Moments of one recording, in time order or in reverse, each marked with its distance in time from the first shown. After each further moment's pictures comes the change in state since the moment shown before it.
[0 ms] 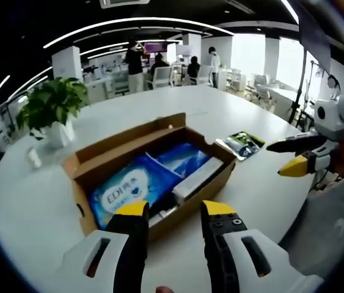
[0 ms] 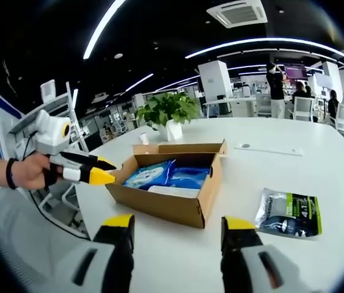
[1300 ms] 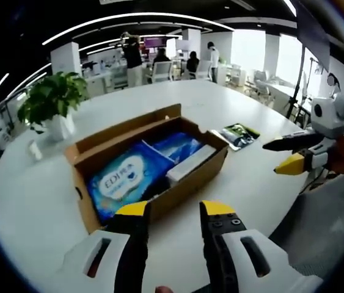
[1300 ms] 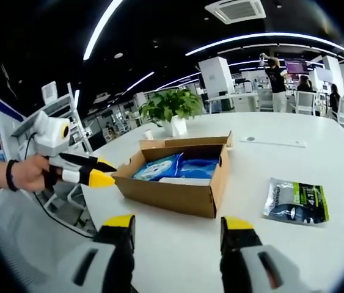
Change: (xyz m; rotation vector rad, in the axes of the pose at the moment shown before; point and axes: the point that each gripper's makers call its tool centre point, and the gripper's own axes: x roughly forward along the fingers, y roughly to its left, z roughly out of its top) left arm -0.017 -0.013 -0.021 -0.002 0.032 -0.008; right arm -0.007 0.021 -0.018 0.016 0.020 0.033
